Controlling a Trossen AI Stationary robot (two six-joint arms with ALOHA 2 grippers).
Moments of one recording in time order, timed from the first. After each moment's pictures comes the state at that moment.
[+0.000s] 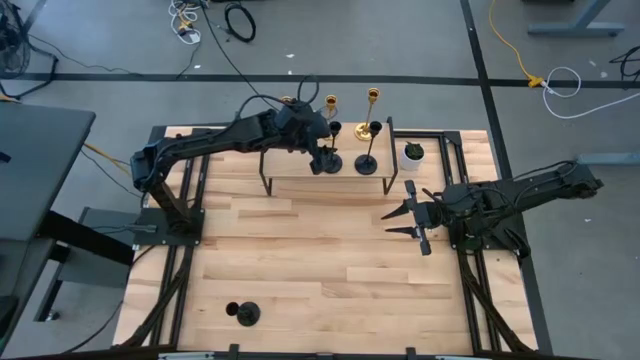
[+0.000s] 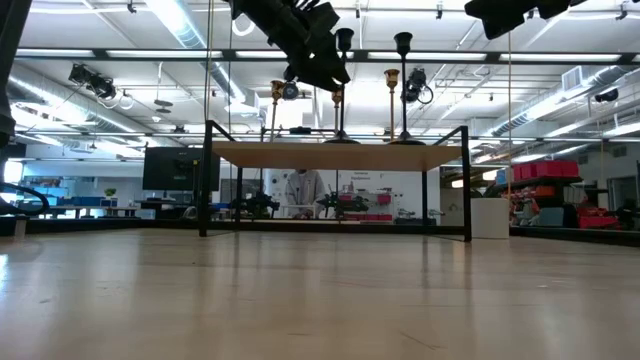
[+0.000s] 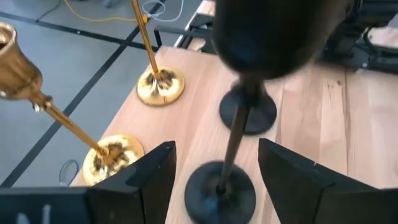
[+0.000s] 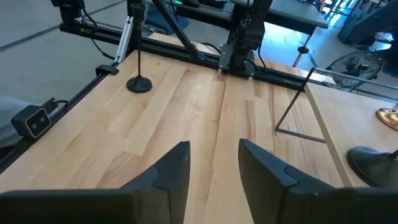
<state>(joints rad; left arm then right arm) 0.35 1.69 1.55 -0.44 -0.04 0.04 0.25 0.80 0.68 -0.22 0.09 -0.15</state>
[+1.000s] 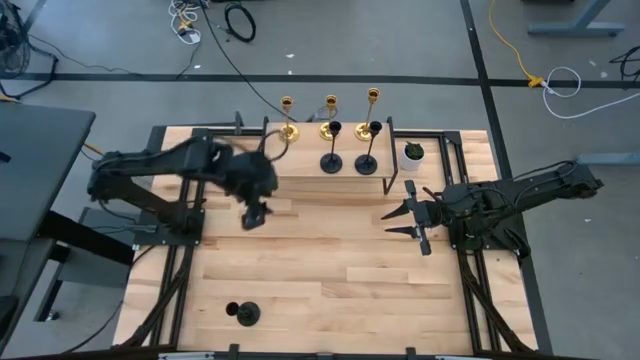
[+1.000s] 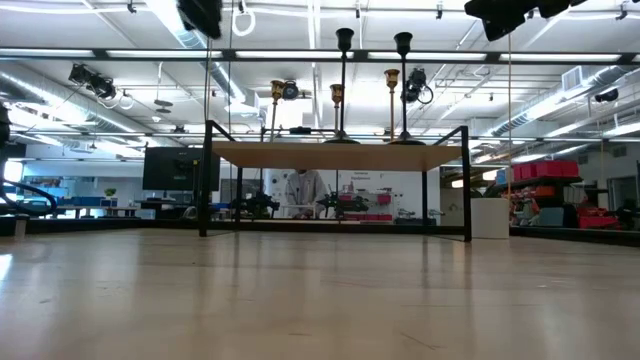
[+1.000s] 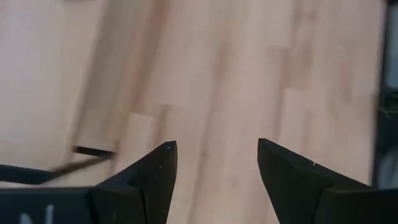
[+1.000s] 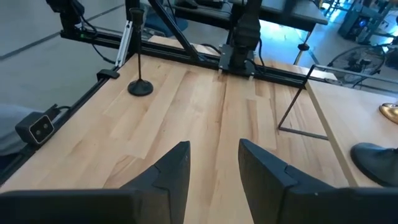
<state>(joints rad) 0.04 1.36 1.49 -1.17 0.02 -0.18 0.25 0.80 0.68 -0.22 0.09 -0.12</state>
